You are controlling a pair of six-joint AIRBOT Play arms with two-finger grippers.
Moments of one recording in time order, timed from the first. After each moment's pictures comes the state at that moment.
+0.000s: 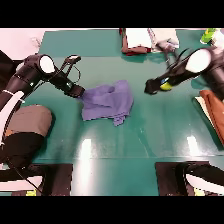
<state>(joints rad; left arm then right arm) -0.30 -1.40 1.37 1.35 -1.26 -1.44 0.33 -1.25 1.30 -1.36 1.27 1.67</state>
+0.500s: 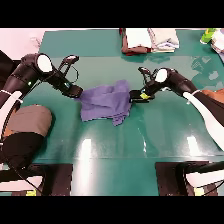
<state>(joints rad) -0.29 -1.40 1.37 1.36 -1.30 -1.44 0.33 -1.58 1.30 -1.19 1.07 1.68</state>
